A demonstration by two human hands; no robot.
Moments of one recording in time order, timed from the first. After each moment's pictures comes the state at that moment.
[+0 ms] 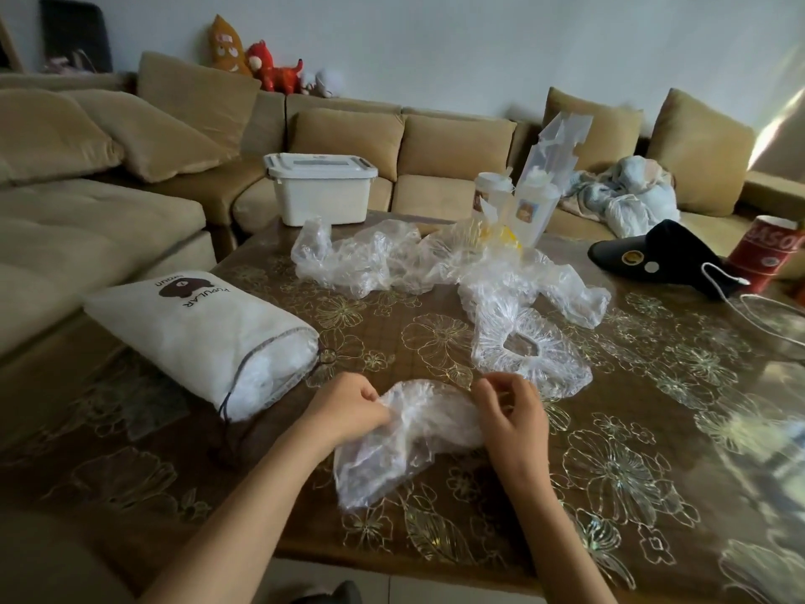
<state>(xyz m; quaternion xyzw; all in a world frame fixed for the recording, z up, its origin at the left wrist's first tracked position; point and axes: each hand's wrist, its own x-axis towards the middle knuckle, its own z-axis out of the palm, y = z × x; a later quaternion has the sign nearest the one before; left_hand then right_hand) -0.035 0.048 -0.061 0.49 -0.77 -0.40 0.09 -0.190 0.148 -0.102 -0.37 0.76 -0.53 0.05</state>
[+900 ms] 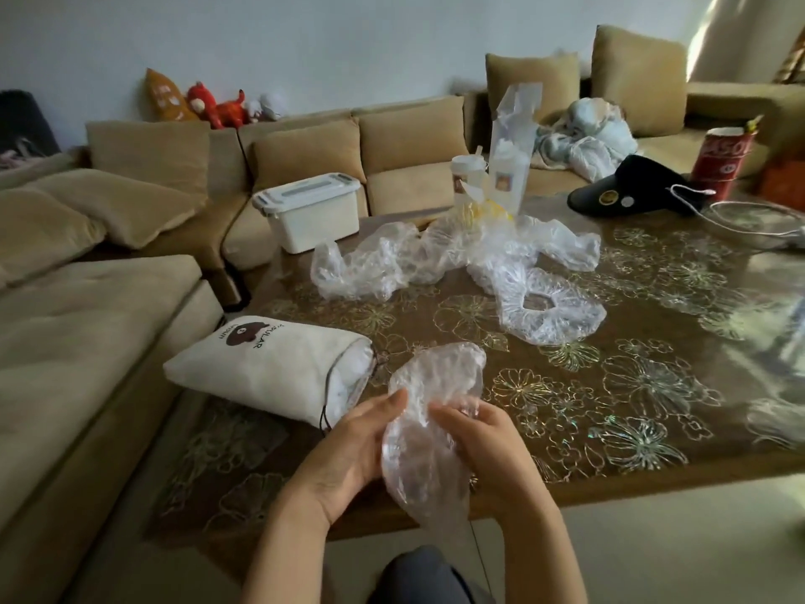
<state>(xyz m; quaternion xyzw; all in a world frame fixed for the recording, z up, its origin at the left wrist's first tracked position) 0.072 0.059 -0.038 0.28 -0.49 -0.82 0.11 -0.045 0.156 -0.067 -0.19 0.59 -0.67 0.41</state>
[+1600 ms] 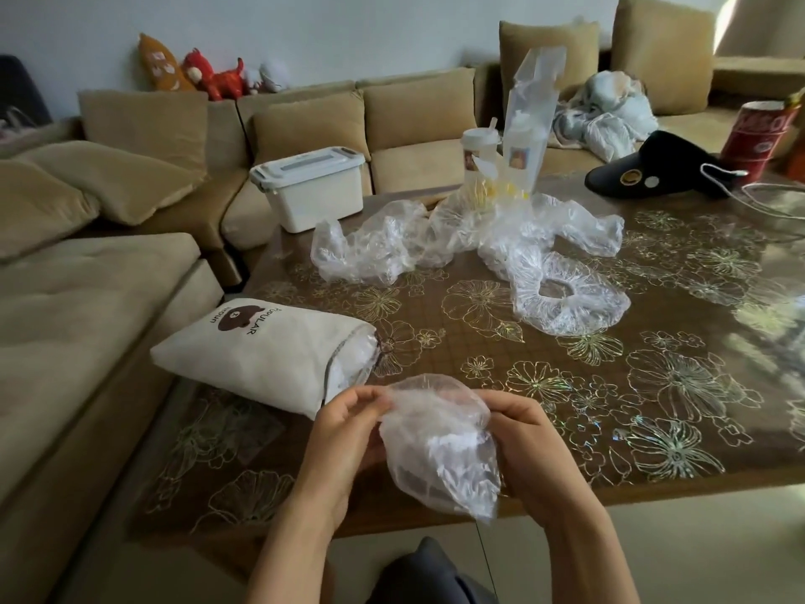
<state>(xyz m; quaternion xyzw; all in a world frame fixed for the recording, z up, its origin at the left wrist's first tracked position) 0.066 0.052 -0.058 0.41 -0.54 -0.68 0.26 -0.062 0.168 -0.064 -0.26 0.57 -0.65 0.43</state>
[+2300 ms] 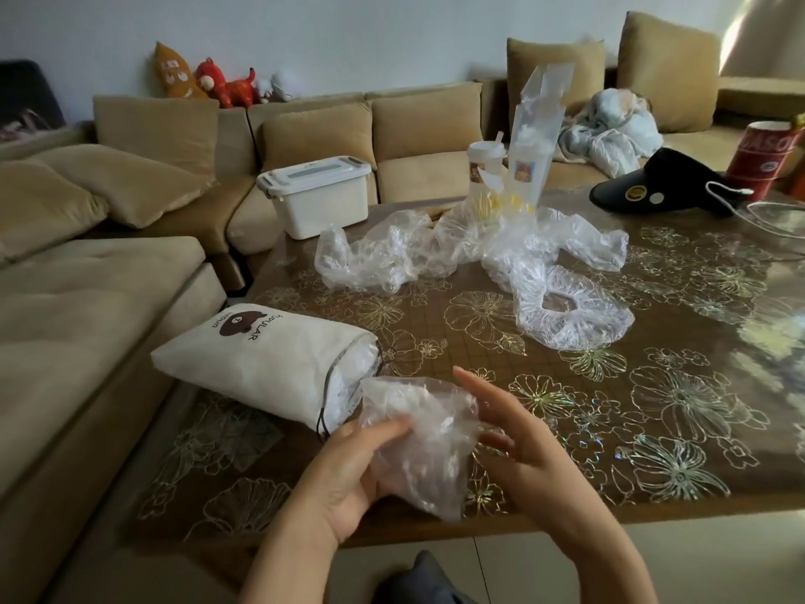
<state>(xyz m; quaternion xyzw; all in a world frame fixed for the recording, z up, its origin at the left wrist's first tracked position) 0.063 0.058 -0.051 0.38 -0.43 -0.80 0.17 -0.070 0.176 -0.069 -0.44 0.59 -0.59 0.33</state>
